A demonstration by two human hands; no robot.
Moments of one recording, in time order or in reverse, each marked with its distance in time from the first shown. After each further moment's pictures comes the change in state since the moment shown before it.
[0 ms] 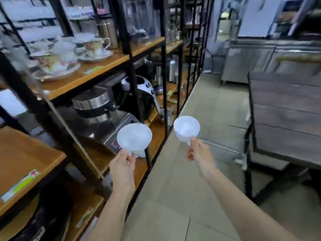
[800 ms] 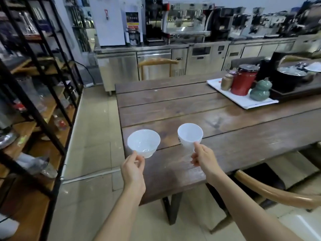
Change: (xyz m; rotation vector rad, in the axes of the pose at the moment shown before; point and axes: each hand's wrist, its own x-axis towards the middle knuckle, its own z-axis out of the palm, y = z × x) left_hand -0.095 -0.138 0.527 -0.239 -0.554 -0.583; right_hand 0.153 0.002 -0.458 0.045 0.736 0.068
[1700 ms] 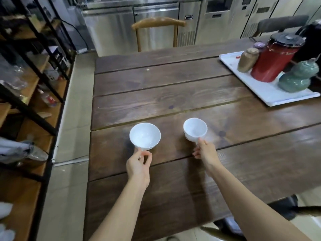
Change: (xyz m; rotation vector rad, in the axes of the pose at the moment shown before) left_hand 0.138 -0.110 0.122 0.138 0.165 -0.244; right_hand 0.237 0.043 -0.038 -0.090 0.021 0.209
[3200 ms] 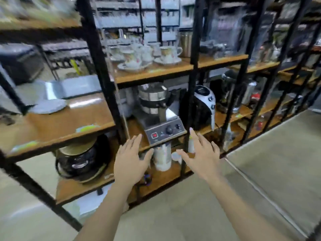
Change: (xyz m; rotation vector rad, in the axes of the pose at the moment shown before) left_hand -0.411 0.093 -0.592 1.145 1.294 0.629; right_hand -0.604 0.060 0.296 -0.797 -0.900 -1.556
